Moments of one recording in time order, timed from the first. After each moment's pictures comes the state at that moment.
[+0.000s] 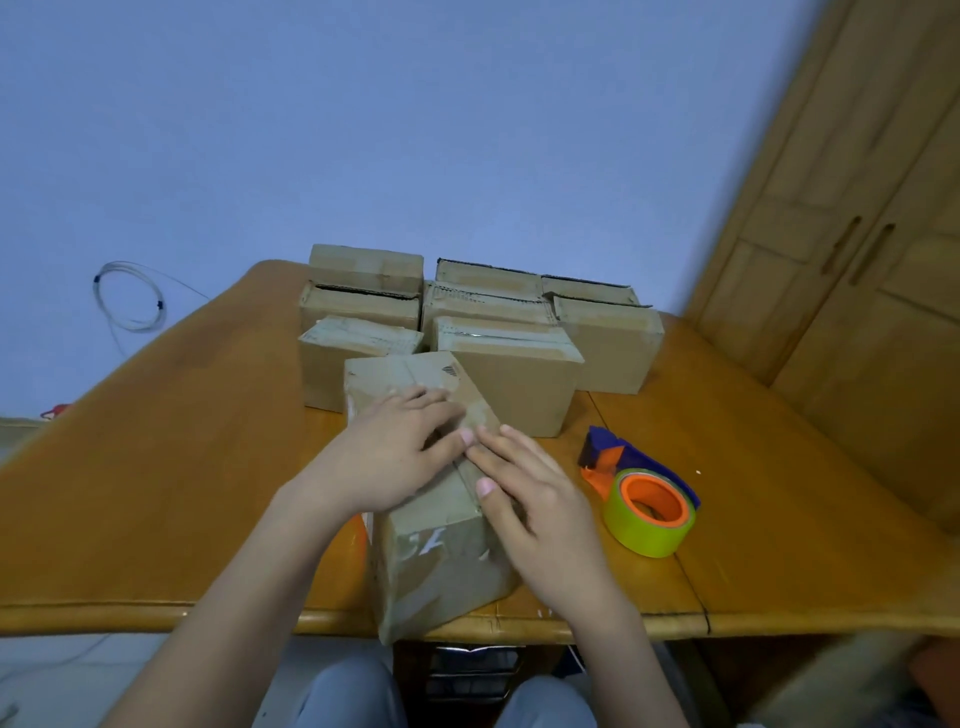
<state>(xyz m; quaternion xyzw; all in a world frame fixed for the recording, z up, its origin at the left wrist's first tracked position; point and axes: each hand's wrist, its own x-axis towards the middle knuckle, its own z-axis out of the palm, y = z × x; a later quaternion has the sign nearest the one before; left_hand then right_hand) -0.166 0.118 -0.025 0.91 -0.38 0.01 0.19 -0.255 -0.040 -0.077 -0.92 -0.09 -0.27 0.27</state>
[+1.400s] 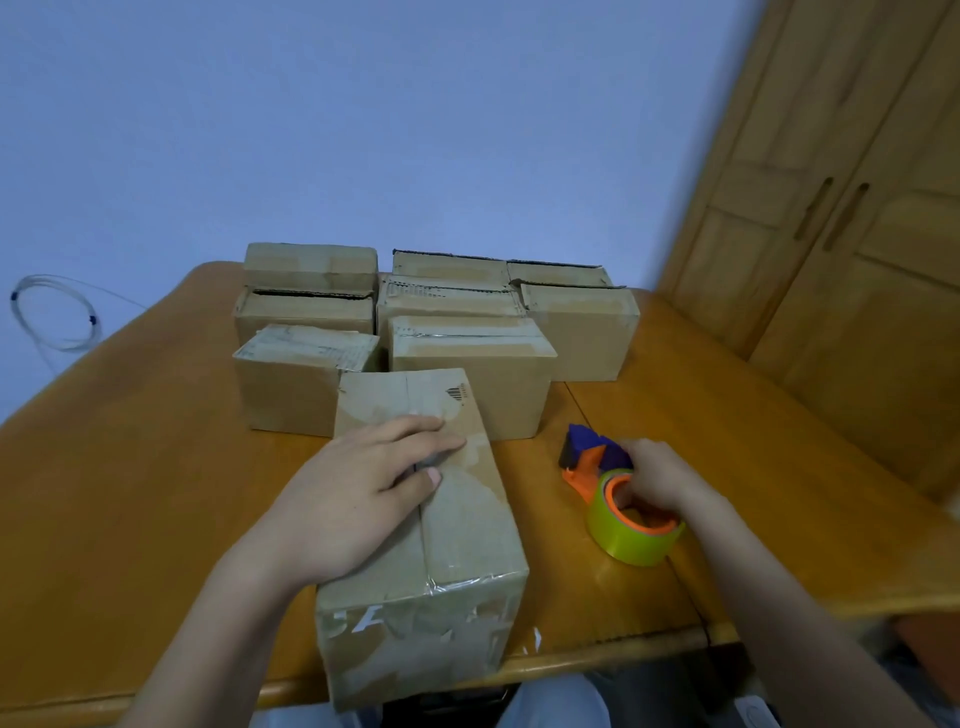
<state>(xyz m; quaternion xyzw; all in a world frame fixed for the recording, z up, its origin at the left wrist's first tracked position) -0.161 0.109 -0.032 0.87 -0.41 -0.02 0.27 -0.194 -0.226 -0.087 -0.95 0.27 0.08 0.13</state>
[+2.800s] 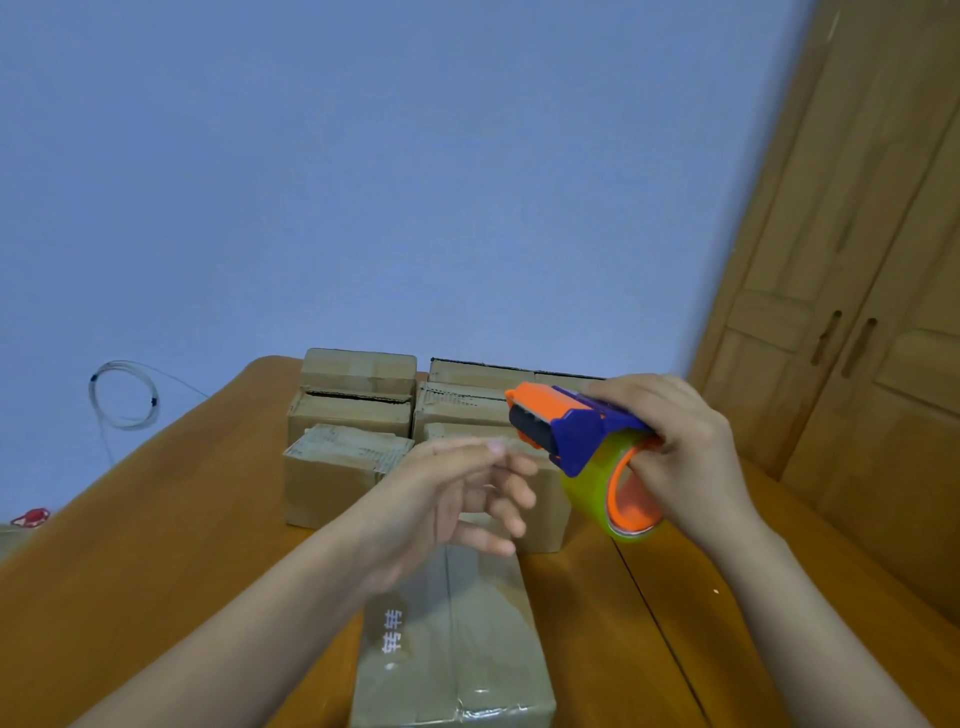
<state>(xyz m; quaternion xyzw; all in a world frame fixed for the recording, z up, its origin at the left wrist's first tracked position) -0.161 0.086 0.041 0.55 -0.32 -0.28 0.73 -0.204 -0.142 0.060 -0.85 -0.17 -0.49 0.11</state>
